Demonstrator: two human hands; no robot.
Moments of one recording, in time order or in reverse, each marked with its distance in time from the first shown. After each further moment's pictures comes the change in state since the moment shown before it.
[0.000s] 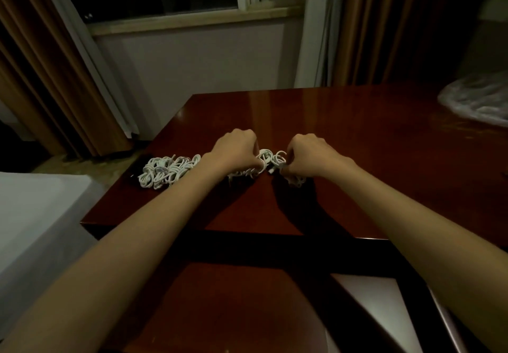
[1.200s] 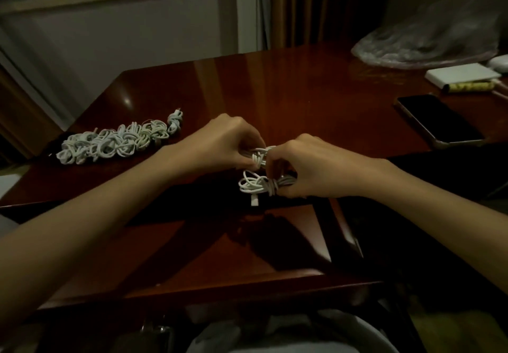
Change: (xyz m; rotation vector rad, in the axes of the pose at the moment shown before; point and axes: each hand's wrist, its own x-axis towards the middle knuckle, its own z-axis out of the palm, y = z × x) left_hand -0.089 0.114 0.014 -0.201 -0.104 0.554; right_hand -0.181 0.070 -0.009 0.018 -0.060 -0.315
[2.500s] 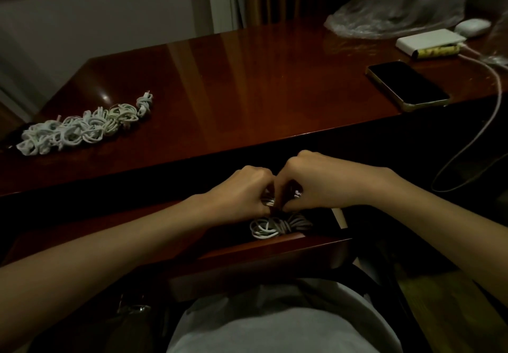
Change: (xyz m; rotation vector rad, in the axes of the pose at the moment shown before) left_hand -0.015 0.037 0.116 -0.069 -0.133 0.136; right_hand -0.055 0.018 0.041 0.148 -0.160 0.064
